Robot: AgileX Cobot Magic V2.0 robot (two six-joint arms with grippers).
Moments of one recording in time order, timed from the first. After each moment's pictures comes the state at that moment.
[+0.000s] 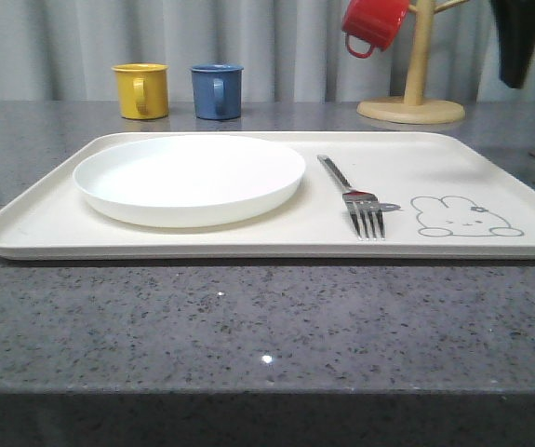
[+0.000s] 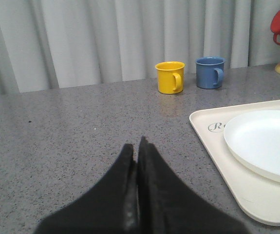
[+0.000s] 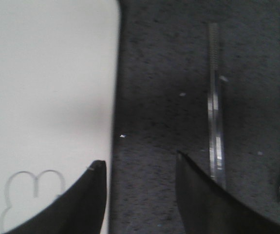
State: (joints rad) left arm -0.07 0.08 -0.34 -0.09 0.40 0.20; right arm 0.18 1.66 -1.56 -0.13 1.23 0.29
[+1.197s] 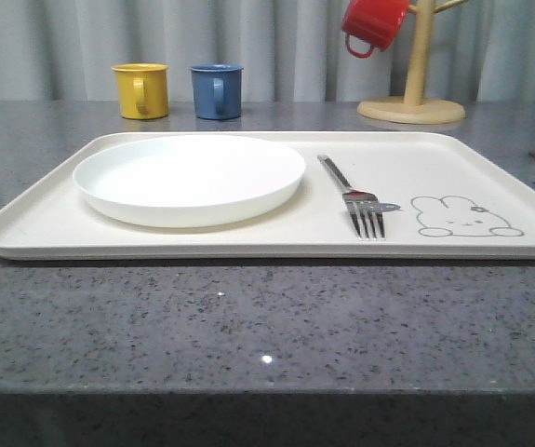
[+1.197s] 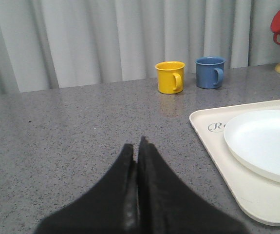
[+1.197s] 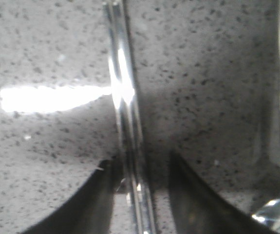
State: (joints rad) left arm -0.07 0.08 -0.34 -0.09 0.40 0.20; right arm -0.09 1.76 -1.39 0.04 1.16 -0.01
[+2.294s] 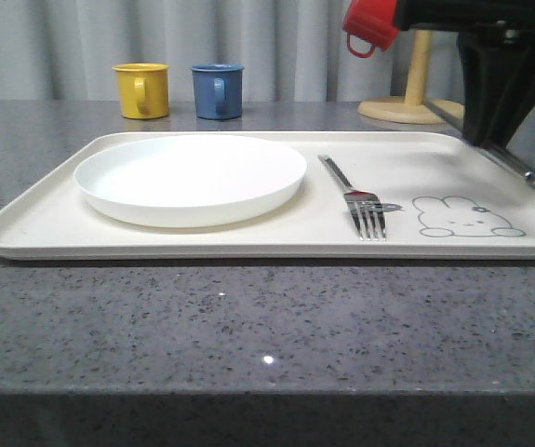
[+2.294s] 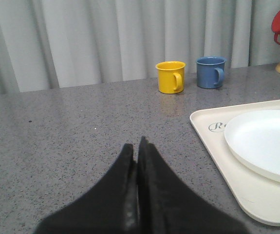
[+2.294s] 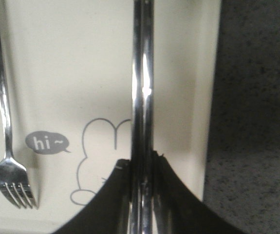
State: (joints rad) left arm -0.07 0.08 -0.34 -0.09 0.40 0.20; right arm 0.30 1.68 -1.47 0.03 1.23 0.35
